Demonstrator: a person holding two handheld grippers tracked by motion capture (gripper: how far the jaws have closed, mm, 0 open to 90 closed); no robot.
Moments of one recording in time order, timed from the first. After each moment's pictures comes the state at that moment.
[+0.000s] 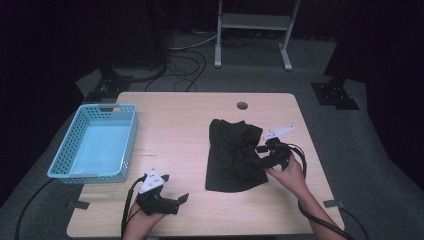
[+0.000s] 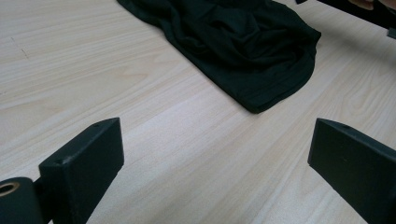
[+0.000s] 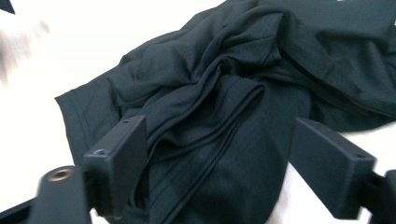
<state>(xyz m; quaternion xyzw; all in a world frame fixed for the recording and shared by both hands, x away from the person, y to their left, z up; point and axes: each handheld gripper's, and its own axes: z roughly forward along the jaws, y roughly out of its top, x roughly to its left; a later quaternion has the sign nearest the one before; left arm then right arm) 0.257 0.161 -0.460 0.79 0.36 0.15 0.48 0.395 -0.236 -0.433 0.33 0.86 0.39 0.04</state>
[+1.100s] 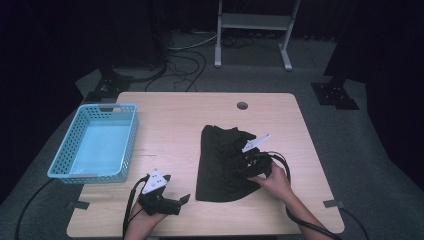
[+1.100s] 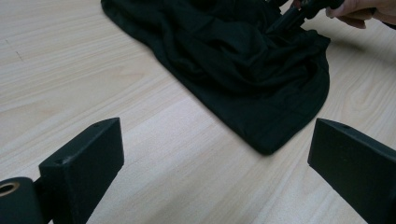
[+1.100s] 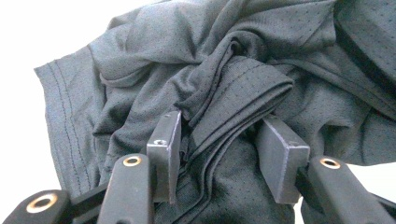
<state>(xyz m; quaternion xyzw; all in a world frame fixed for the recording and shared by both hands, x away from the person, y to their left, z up) 0.257 0.156 -0.460 0.79 0.36 0.15 0.47 0.380 -0.184 -0.459 0.28 0.89 0.35 0.00</state>
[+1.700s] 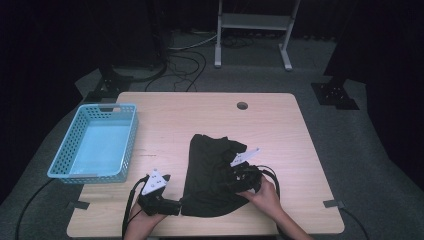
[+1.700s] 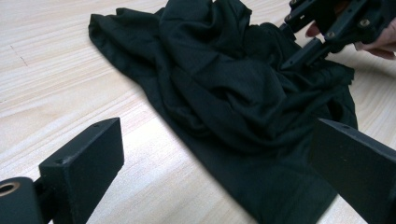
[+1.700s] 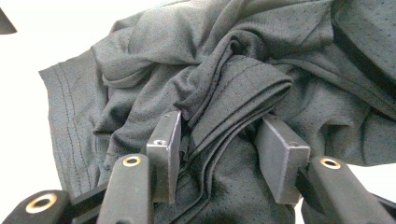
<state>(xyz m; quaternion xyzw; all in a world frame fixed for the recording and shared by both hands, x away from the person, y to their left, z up) 0.255 0.155 -0.458 0.79 0.35 0.16 0.47 0.334 -0.148 -0.462 0.28 0.89 0.37 0.00</state>
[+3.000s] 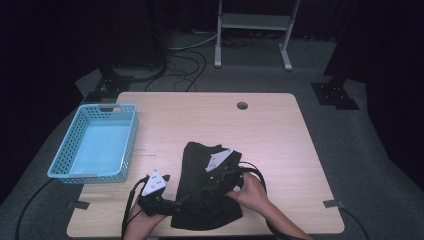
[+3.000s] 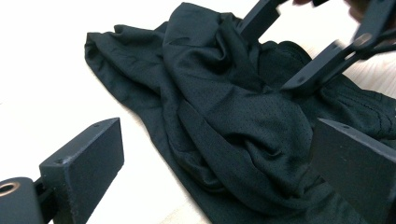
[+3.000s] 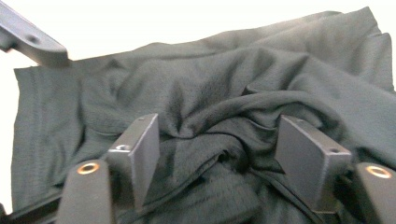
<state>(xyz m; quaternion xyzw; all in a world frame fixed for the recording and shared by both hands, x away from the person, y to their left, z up) 0.254 0.157 -0.458 0.80 0.35 0.16 0.47 0.327 -0.085 -0.434 0.16 0.93 0.32 0.06</state>
